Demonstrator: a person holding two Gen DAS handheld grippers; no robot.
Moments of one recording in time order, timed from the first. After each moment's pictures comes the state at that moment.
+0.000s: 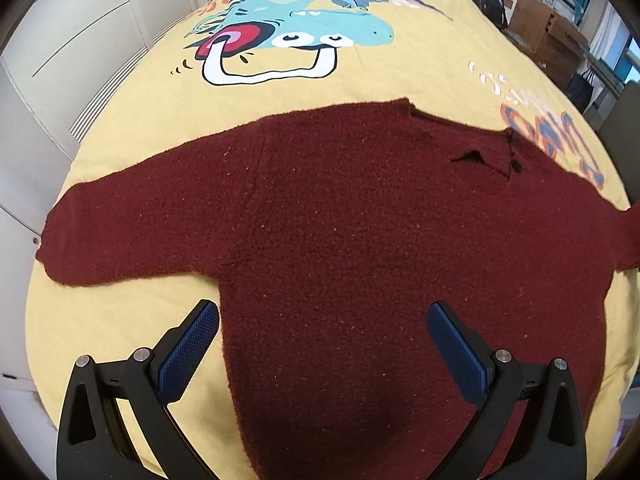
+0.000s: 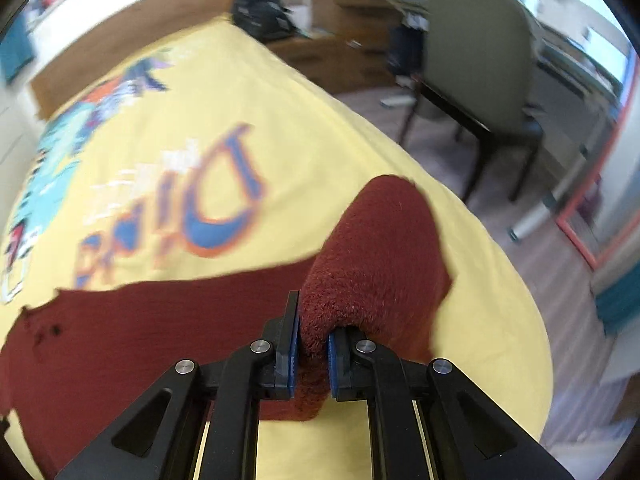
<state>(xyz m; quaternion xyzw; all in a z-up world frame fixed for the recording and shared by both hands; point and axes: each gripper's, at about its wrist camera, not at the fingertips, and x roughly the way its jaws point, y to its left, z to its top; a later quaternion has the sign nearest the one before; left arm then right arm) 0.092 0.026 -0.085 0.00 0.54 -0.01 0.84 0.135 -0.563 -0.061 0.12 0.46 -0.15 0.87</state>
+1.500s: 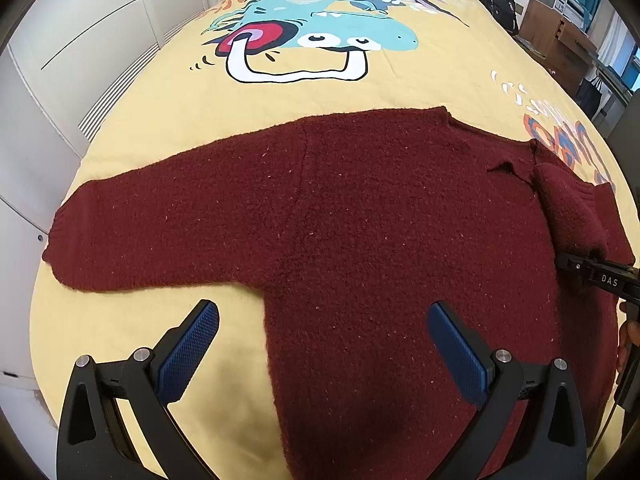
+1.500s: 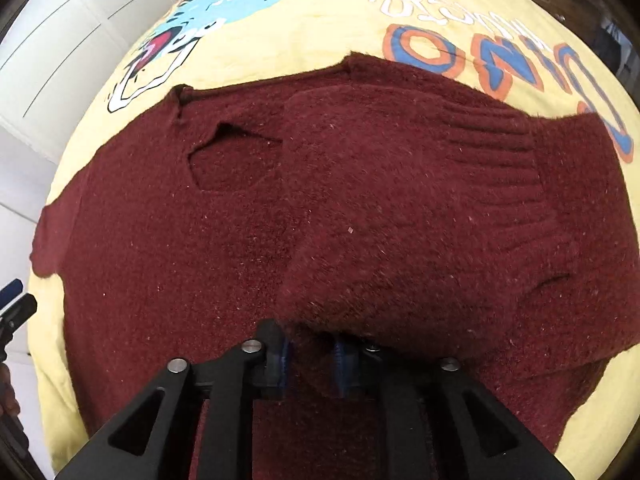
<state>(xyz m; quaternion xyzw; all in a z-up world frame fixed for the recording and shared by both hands) 0.096 0.062 -0.088 0.01 0.54 0.00 0.84 0.181 -0.216 -0.172 0.07 0.59 0.11 0.80</state>
